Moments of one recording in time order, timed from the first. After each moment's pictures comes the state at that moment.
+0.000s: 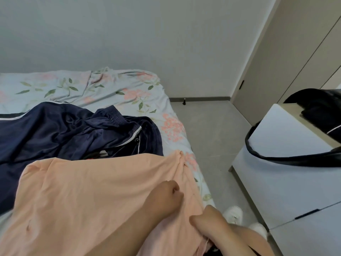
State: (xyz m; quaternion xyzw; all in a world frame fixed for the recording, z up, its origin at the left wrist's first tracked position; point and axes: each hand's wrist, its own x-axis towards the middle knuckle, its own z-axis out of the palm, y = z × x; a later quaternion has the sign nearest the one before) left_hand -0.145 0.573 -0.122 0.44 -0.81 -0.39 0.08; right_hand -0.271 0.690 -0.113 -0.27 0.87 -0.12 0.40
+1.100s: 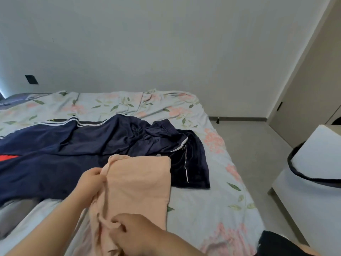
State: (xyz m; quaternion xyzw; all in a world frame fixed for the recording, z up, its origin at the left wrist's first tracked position) left_hand 0.183 0.480 -0.064 0.70 -0.52 -0.40 0.30; right_hand 0.013 0.628 -0.057 -0.66 0.54 -0.17 0.49
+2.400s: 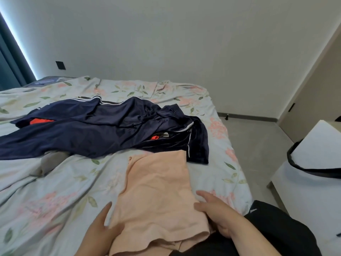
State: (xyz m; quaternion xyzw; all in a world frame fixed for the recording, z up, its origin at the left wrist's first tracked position) left_hand 0.176 0.750 -0.102 0.71 -0.48 -0.46 0.25; right_hand -0.143 0.755 -0.066 -0.32 0.67 -0.26 0.62
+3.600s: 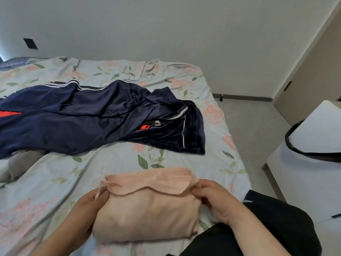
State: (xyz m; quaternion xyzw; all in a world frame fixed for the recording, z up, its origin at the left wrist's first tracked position) left_hand 0.181 0.681 -0.098 0.59 -0.39 -0.63 0.32; right_hand -0.158 0.724 -0.079 -0.30 0.60 -0.36 0.65
